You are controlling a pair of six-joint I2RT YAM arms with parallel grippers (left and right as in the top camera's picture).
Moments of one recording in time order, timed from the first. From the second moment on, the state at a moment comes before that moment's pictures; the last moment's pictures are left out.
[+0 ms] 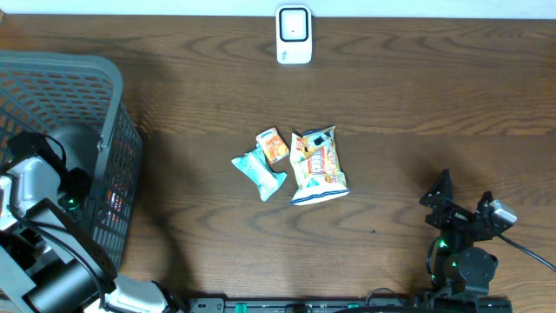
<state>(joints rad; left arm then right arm) 0.66 1.74 1.06 -0.86 -0.04 -1.49 -0.12 0.01 0.01 -0.05 0.21 0.40</state>
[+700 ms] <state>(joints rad) 0.66 1.49 1.14 -0.76 -0.06 -1.05 -0.12 0.01 0.01 -0.05 0.21 0.40</state>
